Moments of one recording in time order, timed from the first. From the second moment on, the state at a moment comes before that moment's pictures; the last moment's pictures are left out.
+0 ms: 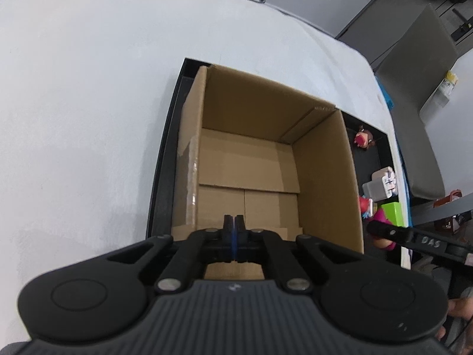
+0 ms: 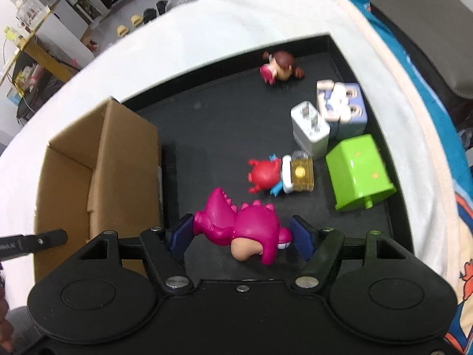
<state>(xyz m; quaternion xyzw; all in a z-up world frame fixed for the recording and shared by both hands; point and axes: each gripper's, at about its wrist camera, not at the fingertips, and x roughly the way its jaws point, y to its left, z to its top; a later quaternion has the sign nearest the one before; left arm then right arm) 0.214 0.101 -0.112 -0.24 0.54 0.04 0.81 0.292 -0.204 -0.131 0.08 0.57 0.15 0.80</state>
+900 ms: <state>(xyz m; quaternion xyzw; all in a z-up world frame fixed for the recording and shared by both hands) 0.183 0.107 -0.077 -0.24 0.48 0.03 0.84 0.280 -0.115 -0.054 0.09 0.52 0.26 0.81</state>
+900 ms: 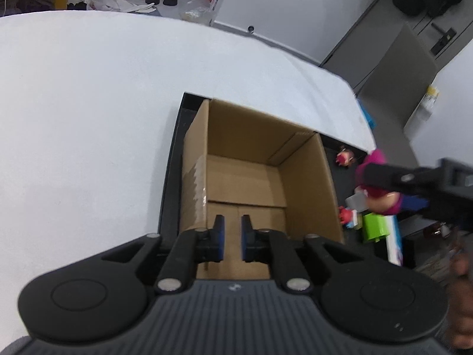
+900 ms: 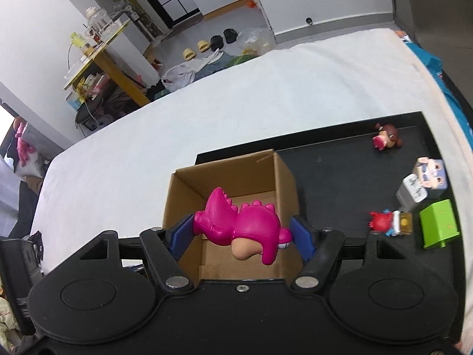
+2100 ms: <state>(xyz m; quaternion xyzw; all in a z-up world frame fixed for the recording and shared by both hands) 0.172 0.135 -0.112 -0.35 0.50 0.12 0.78 0.272 -0.045 -0.092 0.07 0.52 0.26 0.81</state>
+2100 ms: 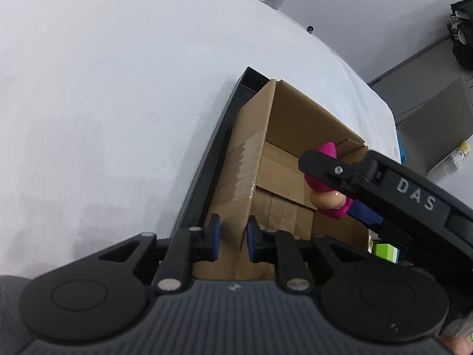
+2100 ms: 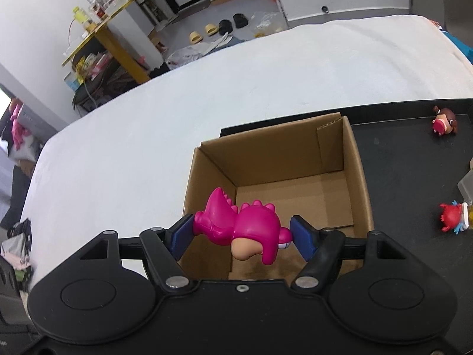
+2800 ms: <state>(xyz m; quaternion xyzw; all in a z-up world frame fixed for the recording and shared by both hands) 0.176 0.134 -0.110 -0.34 0.51 0.12 0.78 0.267 -0.103 -0.073 0.15 0.51 0.25 0.81</state>
